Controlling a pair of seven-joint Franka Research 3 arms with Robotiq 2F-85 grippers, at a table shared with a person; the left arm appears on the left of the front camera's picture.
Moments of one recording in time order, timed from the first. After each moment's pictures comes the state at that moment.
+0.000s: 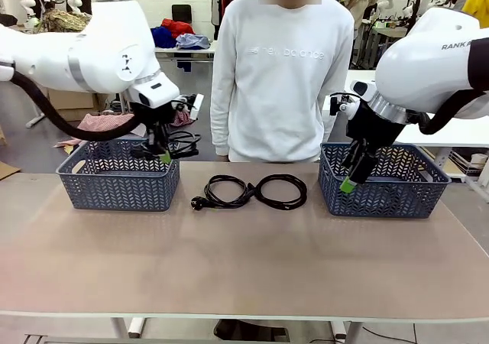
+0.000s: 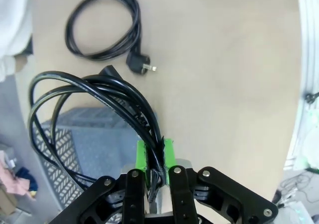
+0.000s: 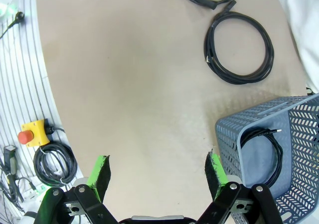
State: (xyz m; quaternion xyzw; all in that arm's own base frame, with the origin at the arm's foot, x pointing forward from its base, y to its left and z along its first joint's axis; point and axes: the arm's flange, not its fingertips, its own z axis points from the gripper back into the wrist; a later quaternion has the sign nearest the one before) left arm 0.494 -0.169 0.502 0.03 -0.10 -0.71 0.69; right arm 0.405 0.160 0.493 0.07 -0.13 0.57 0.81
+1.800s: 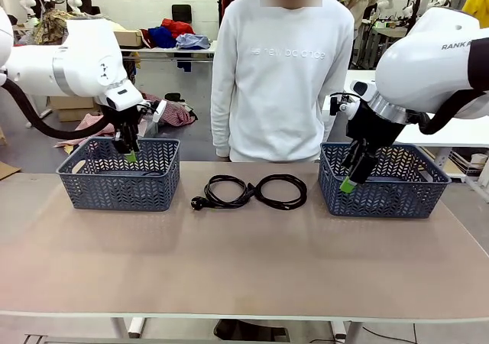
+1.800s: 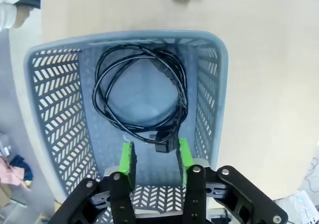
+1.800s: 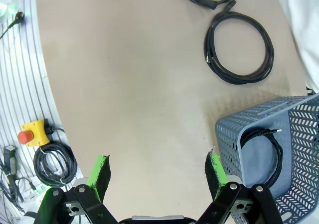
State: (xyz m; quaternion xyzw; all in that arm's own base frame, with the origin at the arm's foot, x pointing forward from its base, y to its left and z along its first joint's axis) left arm 0.573 -0.075 0.466 0.04 -0.08 -0.71 0.70; right arm 0.405 0.160 0.493 0.07 -0.13 0.57 0.81
